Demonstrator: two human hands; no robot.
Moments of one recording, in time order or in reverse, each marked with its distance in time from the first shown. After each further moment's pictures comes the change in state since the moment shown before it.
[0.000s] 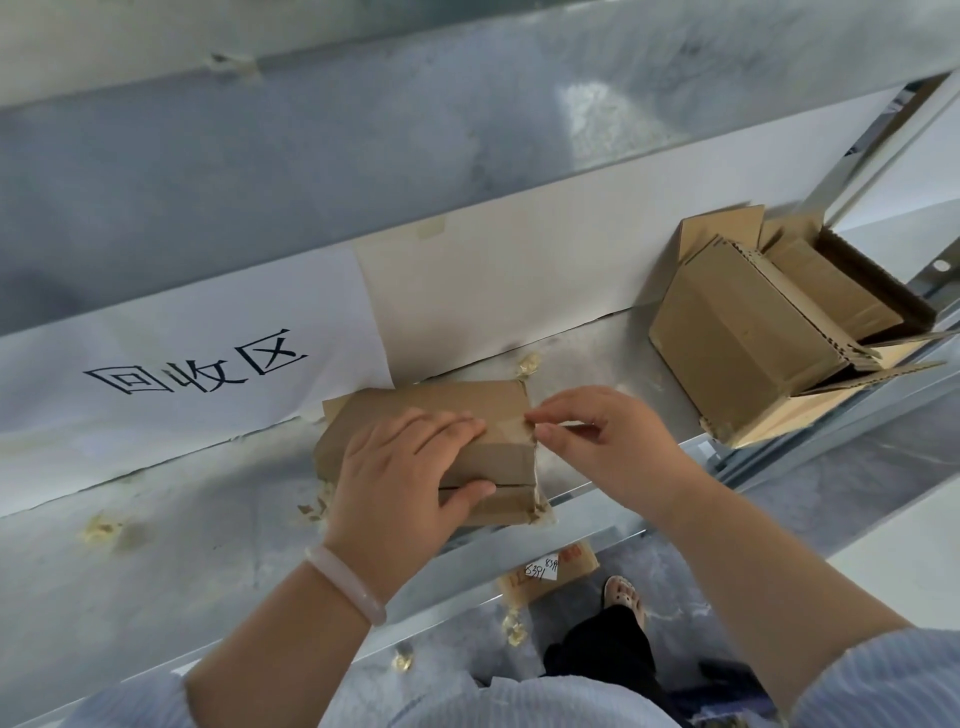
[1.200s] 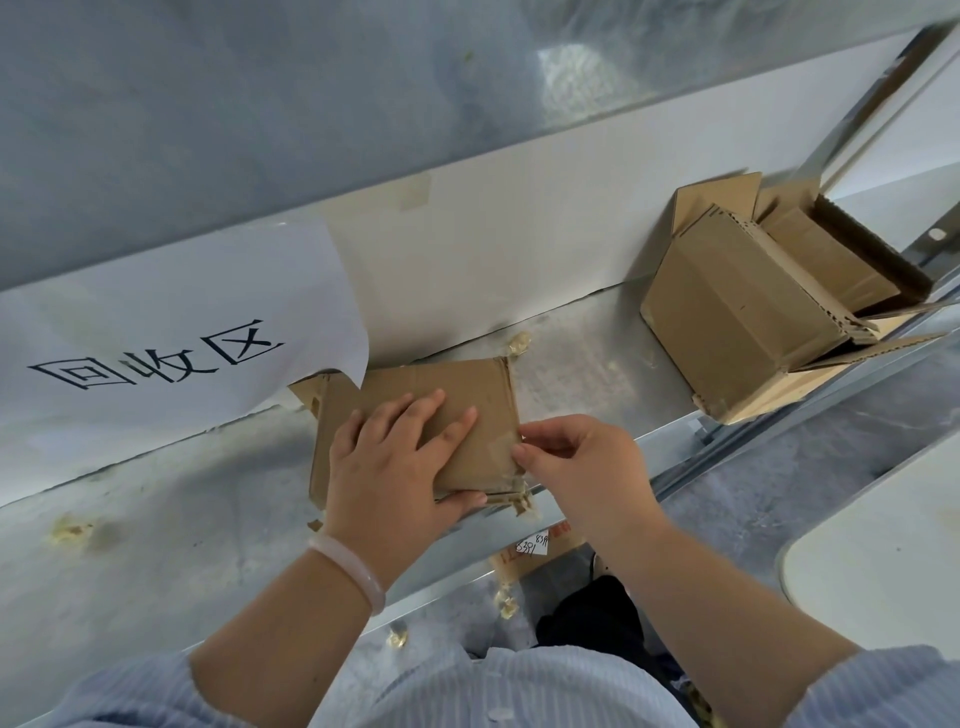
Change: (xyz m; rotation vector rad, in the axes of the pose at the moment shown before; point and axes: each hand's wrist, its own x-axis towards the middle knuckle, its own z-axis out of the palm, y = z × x) left_hand -0.007 -0.013 0.029 0.173 -0.173 -0.037; right_hand -0.022 0.008 0.049 0.198 0.225 0.425
